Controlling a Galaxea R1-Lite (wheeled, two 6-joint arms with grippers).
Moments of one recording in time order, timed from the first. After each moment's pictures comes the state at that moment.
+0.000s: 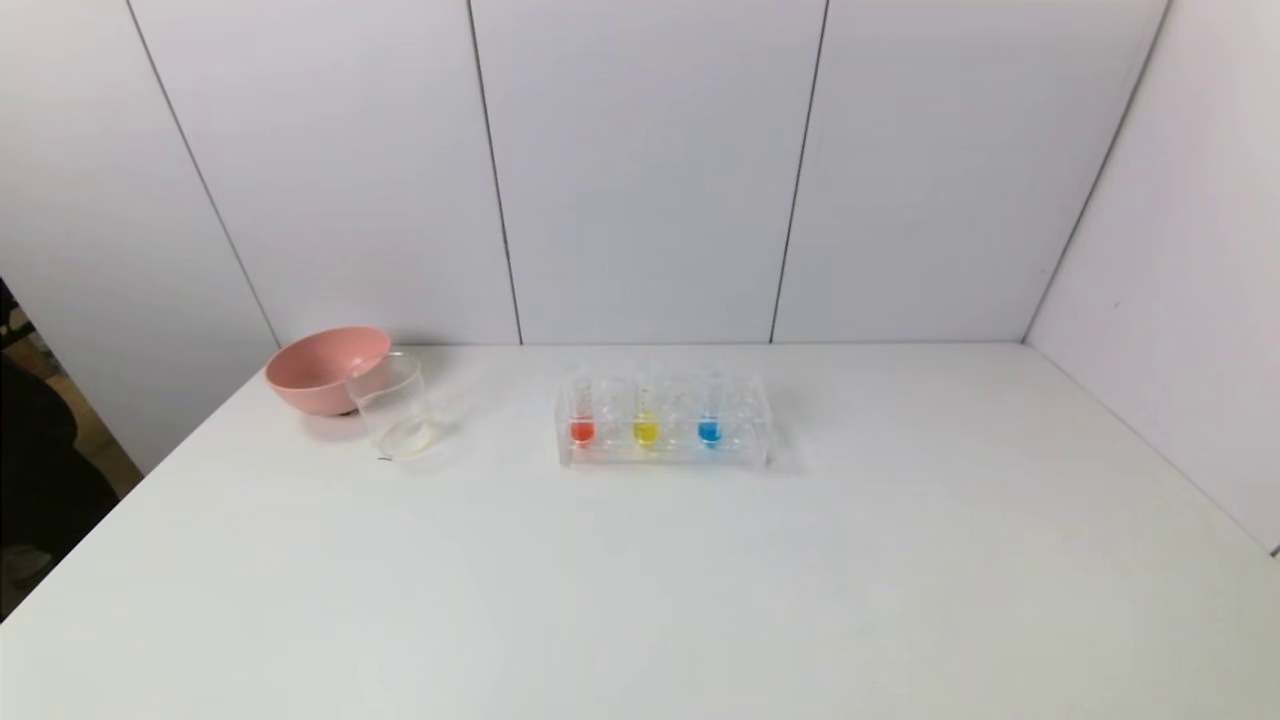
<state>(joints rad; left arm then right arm) 0.00 0.00 0.00 -0.02 -0.01 -0.02 0.00 0.00 0.00 0.00 0.00 0.00</state>
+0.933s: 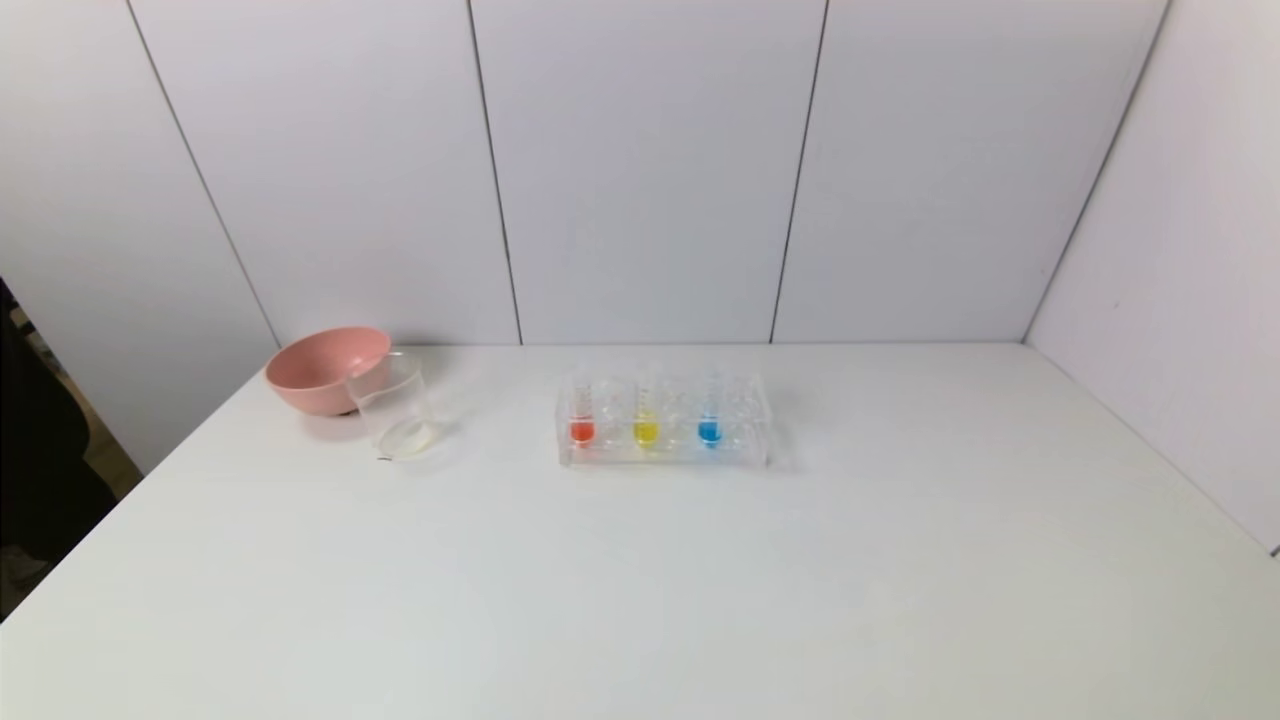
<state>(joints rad) 0.00 0.00 0.00 -0.02 -0.01 -0.02 0.00 0.00 0.00 0.00 0.00 0.00</state>
